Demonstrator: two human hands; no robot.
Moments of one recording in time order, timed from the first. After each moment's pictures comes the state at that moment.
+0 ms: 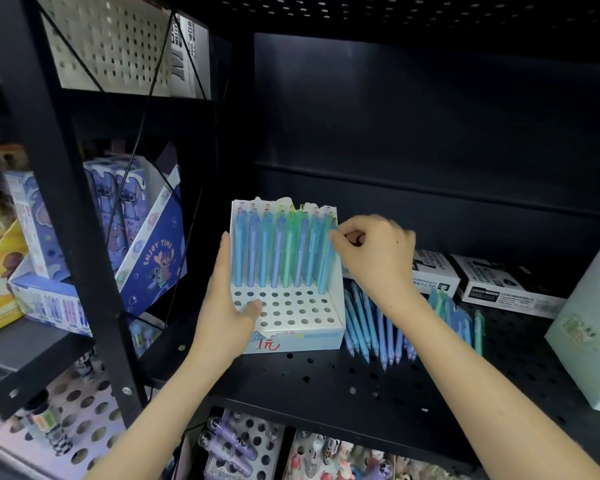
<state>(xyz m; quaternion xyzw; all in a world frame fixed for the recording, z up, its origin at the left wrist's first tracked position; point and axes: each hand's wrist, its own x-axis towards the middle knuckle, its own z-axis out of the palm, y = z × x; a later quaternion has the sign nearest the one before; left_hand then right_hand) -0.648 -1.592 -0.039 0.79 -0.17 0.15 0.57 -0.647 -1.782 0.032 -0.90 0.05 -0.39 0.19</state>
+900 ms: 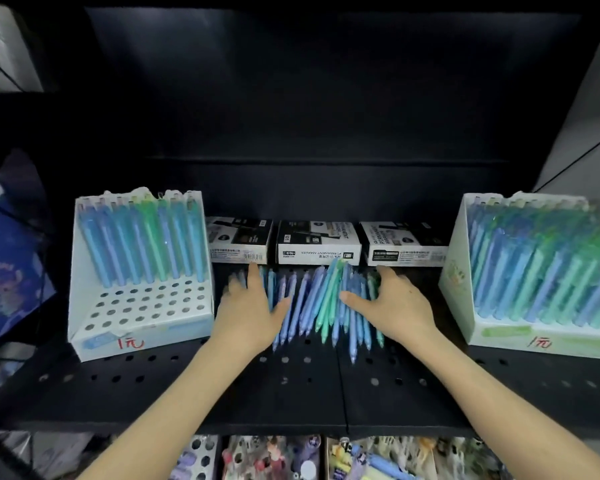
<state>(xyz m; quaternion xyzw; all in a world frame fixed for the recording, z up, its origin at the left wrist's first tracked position) -0.662 -1.745 -0.039 0.96 -0.18 0.00 0.19 -0.737 -1.929 -0.035 -0.94 0.25 -0.13 0.20</state>
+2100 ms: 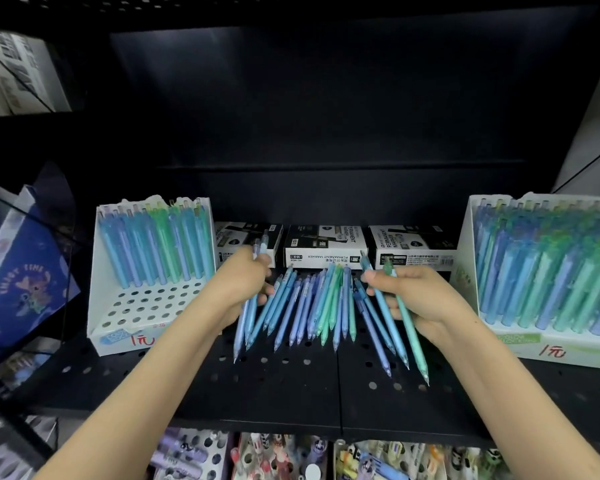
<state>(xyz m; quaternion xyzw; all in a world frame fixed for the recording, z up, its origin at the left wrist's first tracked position) -0.657 -1.747 0.016 0.82 -0.09 -0.11 0.56 -0.754 -1.942 -0.003 -0.70 0.20 -0.09 0.68</state>
